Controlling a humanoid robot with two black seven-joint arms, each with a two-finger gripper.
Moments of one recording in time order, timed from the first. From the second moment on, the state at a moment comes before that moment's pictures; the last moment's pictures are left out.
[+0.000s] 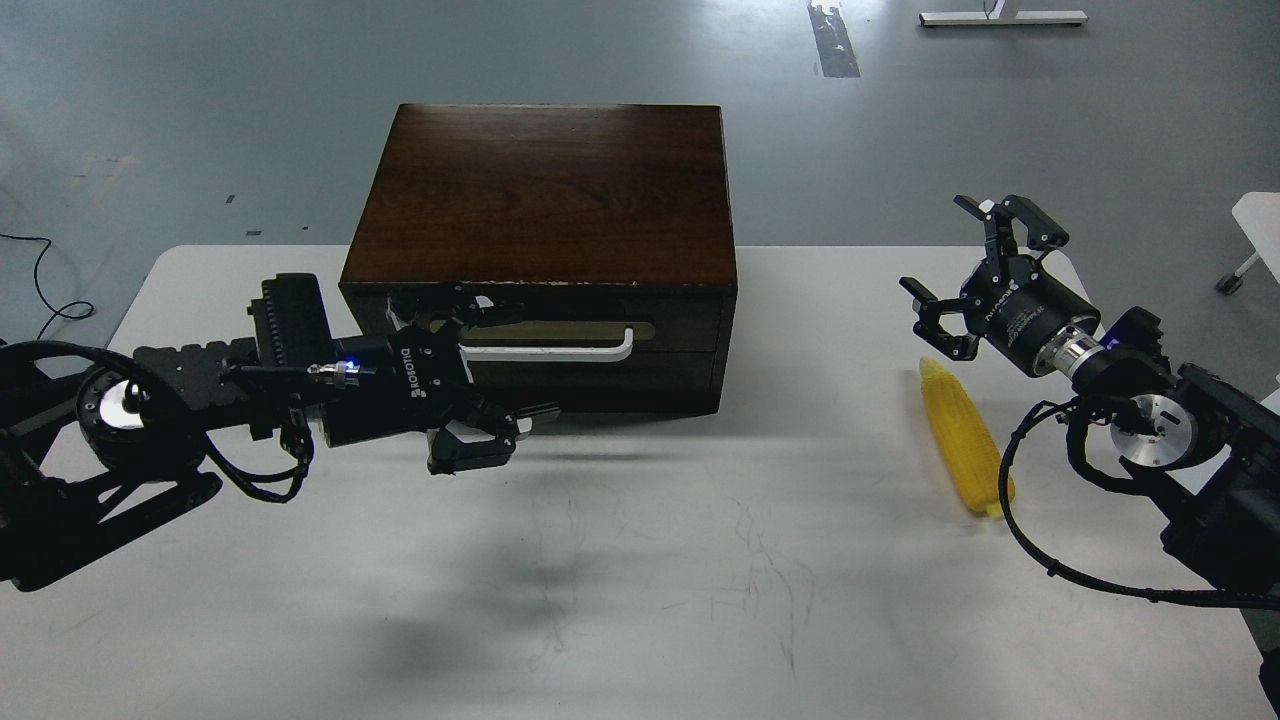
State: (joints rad) left arm -0.77 0.77 -0.36 -1.45 2.18 0.23 -0.49; right arm 0.67 -0.43 0.69 0.71 -0.06 0.49 0.15
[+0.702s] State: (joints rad) left arm -0.72 0.75 -0.36 -1.43 2.18 0.17 -0.43; right arm 0.66 -0.43 0.69 0.71 -0.06 0.49 0.15
